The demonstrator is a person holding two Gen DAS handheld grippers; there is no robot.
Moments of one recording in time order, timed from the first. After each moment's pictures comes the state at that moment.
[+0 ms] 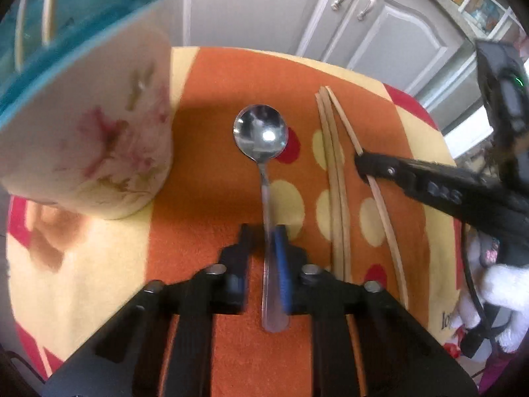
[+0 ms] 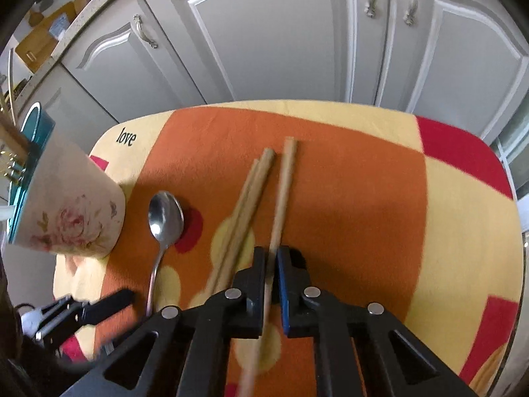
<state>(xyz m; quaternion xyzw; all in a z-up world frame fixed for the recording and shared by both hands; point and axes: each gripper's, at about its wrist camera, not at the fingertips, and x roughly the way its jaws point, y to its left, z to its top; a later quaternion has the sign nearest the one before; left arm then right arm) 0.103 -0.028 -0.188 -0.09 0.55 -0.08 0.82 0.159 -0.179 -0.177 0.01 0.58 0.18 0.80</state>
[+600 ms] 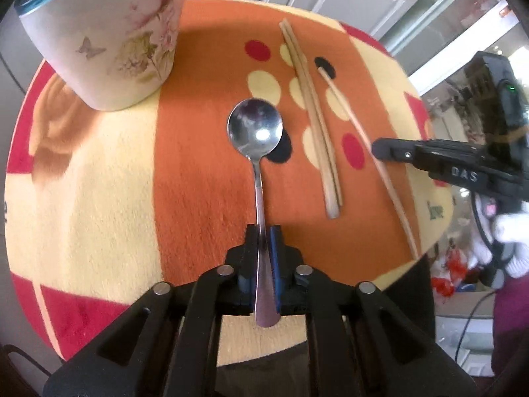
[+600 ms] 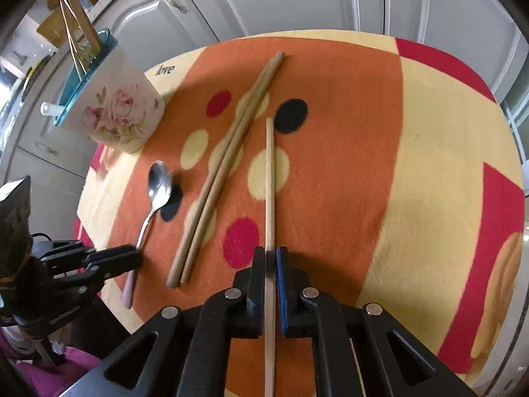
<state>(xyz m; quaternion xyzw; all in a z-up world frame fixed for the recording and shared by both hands) 0.022 0.000 -0.178 -0.06 0.60 -0.17 0.78 0.063 -0.214 -0.172 0.01 0.62 0.22 0.75</state>
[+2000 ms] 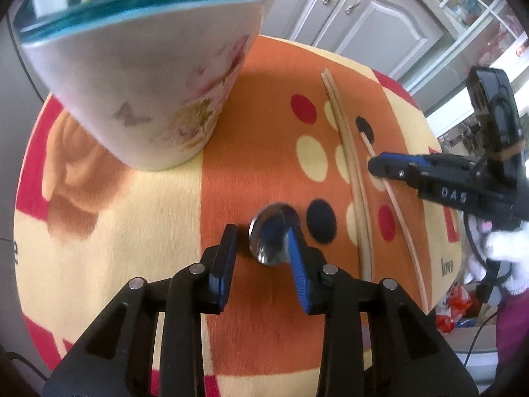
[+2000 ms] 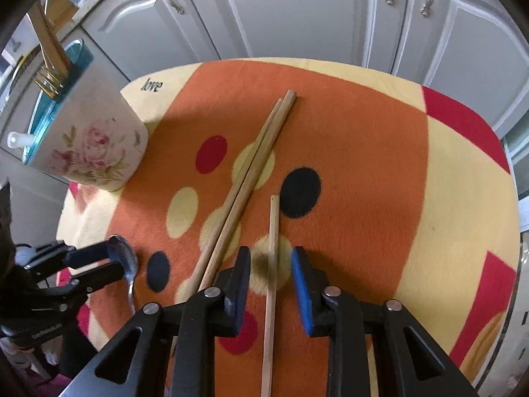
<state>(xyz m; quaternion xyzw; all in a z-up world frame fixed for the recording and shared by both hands) 0.068 0.016 -0.186 -0.09 0.56 -0.13 0.81 0.120 -0.175 -0.178 -0.04 0.60 0.21 0.77</state>
